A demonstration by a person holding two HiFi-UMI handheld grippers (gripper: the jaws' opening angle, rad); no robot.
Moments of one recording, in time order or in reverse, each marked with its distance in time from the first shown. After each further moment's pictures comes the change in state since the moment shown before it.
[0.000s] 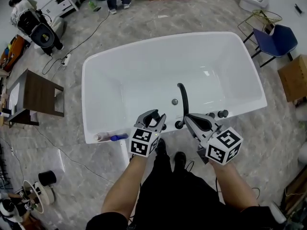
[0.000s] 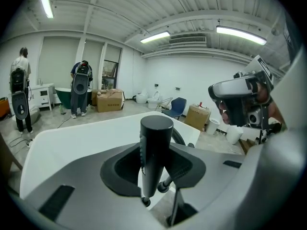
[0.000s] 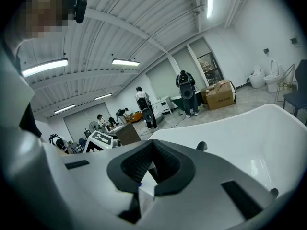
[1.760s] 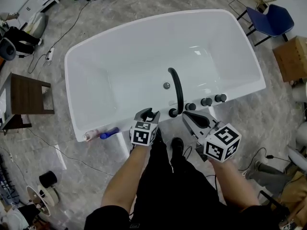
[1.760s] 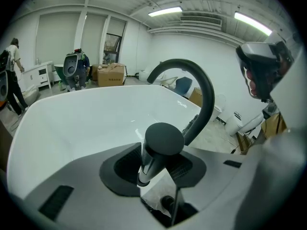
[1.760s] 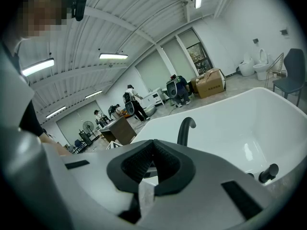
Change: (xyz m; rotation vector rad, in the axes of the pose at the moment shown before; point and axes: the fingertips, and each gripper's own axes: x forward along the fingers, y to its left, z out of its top) left arm 0.069 0.009 -0.128 -0.091 0.264 -0.011; right arm 0.001 -0.032 -0.056 0.102 0.094 -0.077
